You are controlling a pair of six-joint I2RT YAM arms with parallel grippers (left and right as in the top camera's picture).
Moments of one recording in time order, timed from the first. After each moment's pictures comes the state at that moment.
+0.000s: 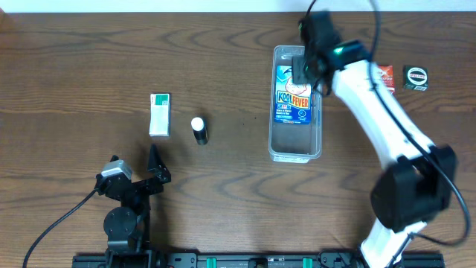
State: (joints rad) left arm 0.00 0.01 0.03 -0.11 -0.14 -0.30; right arm 0.32 1.90 1.75 -0.90 0.12 0.27
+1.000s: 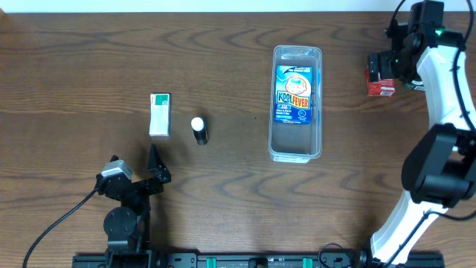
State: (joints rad) left arm 0.00 0.01 0.03 -0.11 -0.14 -0.30; right arm -0.17 2.08 1.82 -0.94 0.04 -0.20
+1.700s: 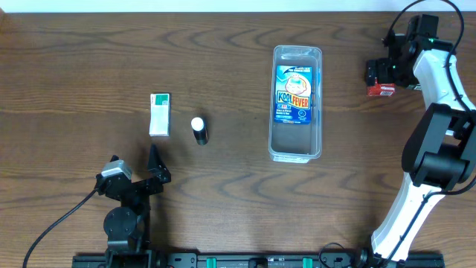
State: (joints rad) left arm 0.00 0.01 0.03 -0.11 -0.14 -0.30; right arm -0.22 2.23 1.82 -0.82 -0.07 -0.22
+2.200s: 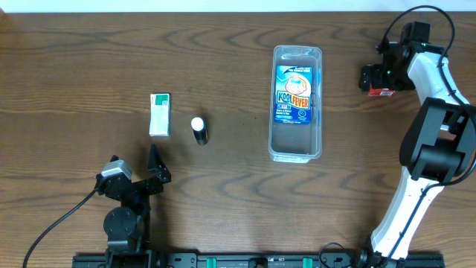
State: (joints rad) left arm 0.00 0.01 0.03 -0.11 -0.14 -0.30; right arm -0.22 2.30 1.82 -0.81 -0.08 -0.21
